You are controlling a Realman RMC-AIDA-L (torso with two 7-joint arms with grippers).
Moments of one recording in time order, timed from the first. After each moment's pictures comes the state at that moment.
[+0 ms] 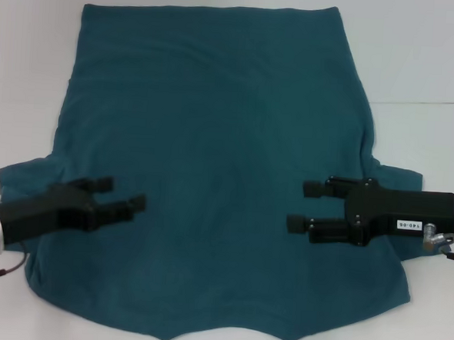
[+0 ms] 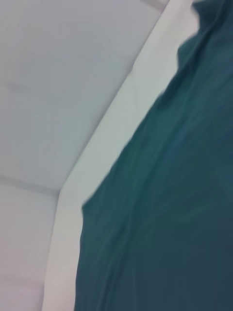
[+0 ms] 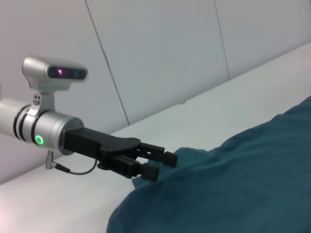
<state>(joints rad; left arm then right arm) -0.49 -2.16 0.64 0.74 1.99 1.33 -1.56 0.59 2.05 -0.63 -0.65 -2.05 -1.58 1.47</state>
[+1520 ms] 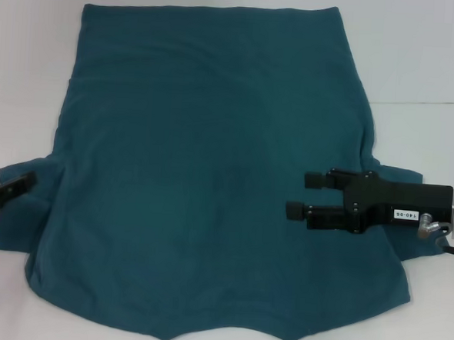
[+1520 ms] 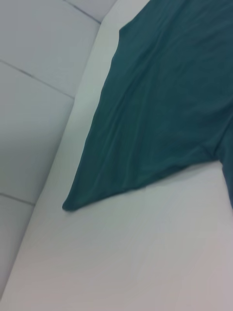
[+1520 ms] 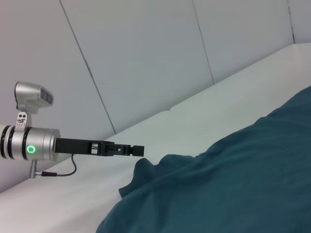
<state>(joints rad) -0.42 -2.16 0.47 0.75 1.98 1.04 -1.70 0.60 2.05 -0.62 -0.63 -2.04 -1.54 1.50</state>
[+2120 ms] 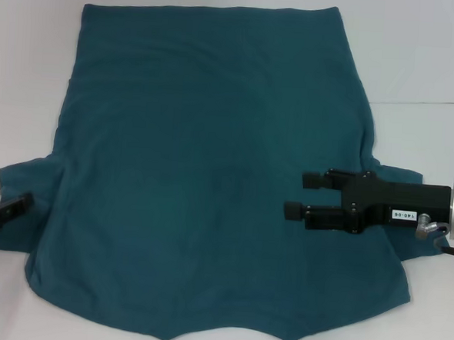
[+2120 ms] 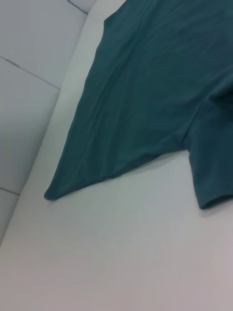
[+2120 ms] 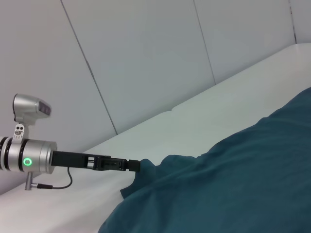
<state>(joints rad) -0.39 -2.16 0.47 0.72 1.99 1.04 -1.66 0.60 2.05 -0.62 -0.63 -2.04 -1.54 1.51</state>
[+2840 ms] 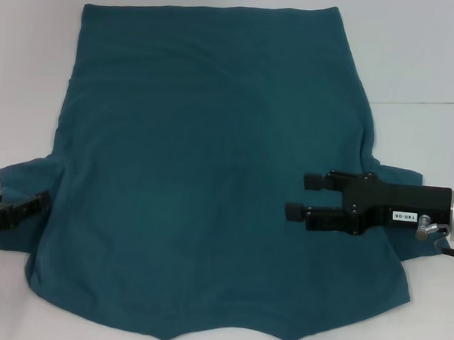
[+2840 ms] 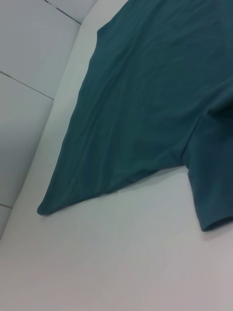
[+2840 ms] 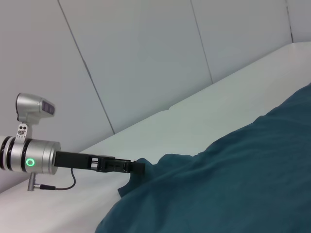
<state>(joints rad) -0.42 -2.16 0.48 0.68 1.99 1.02 -1.64 0.60 2.05 -0.62 -0.63 -2.04 -1.53 1.50</state>
